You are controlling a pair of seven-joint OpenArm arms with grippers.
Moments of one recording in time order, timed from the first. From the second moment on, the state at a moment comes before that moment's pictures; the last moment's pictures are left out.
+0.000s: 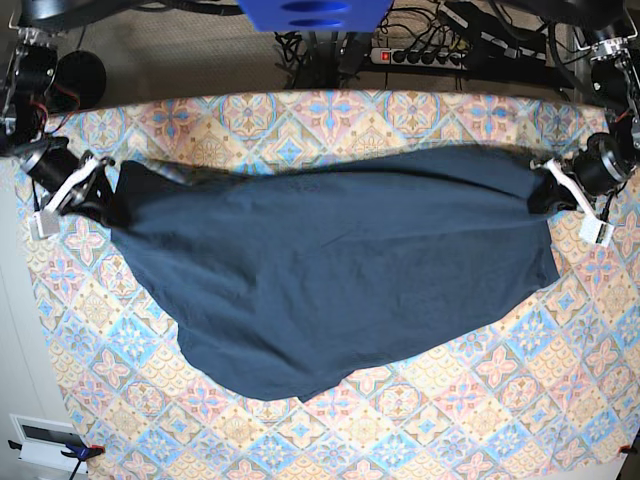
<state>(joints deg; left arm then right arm) 16.9 -32.8 -31.6 103.3 -61.8 -28.1 67.3 -21.8 33.2 29.3 102.1 71.1 33.7 -51.6</state>
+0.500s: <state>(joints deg) 26.8 -37.5 -31.5 103.3 -56.5 -28.3 67.2 -36.3 31.4 29.3 102.1 71.1 33.7 -51.5</state>
